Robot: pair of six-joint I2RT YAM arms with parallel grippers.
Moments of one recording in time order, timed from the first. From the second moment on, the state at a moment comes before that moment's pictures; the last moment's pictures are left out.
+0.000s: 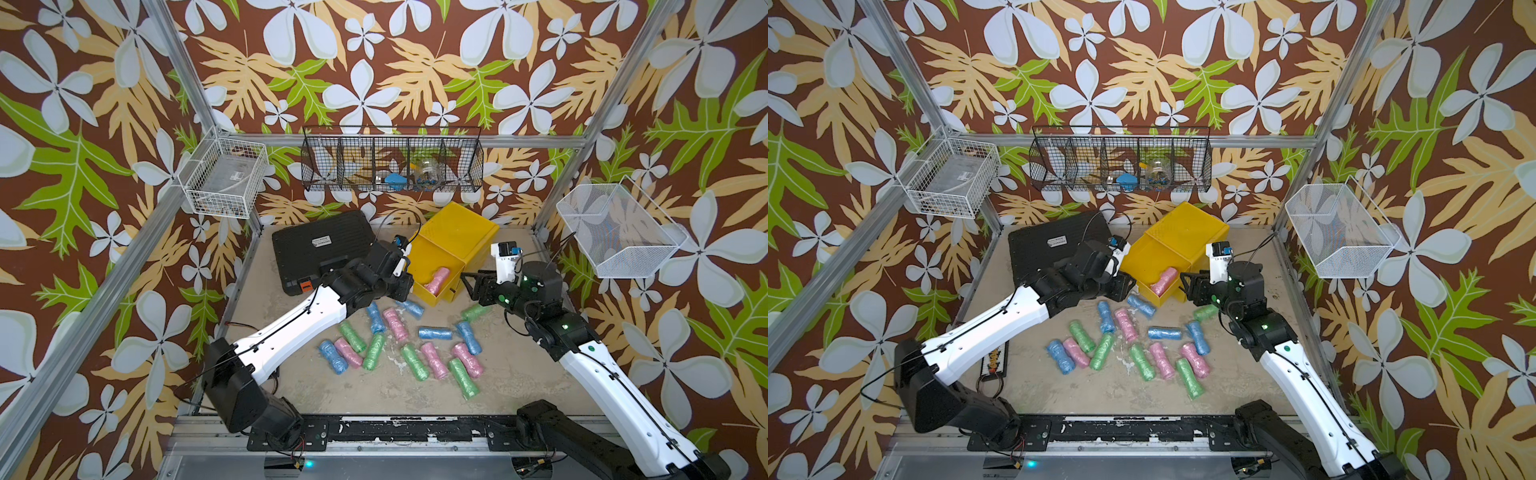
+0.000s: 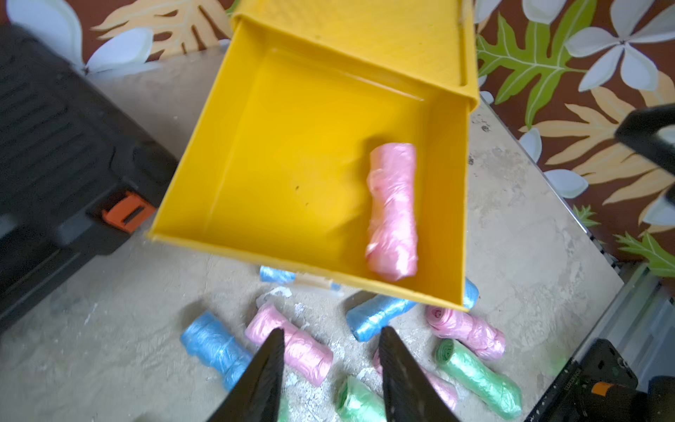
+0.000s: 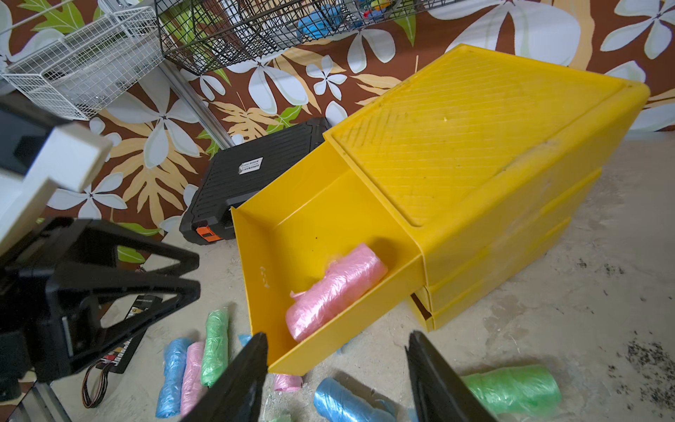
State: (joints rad) left arm -0.74 1.44 1.31 -0.59 -0.05 -0.35; right arm 0.32 0.98 0.94 -0.35 -0.21 0.29
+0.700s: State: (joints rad) left arm -0.66 0.91 0.51 -0.42 -0.03 -1.01; right arm 0.32 0.98 0.92 -0.29 -0.32 0.30
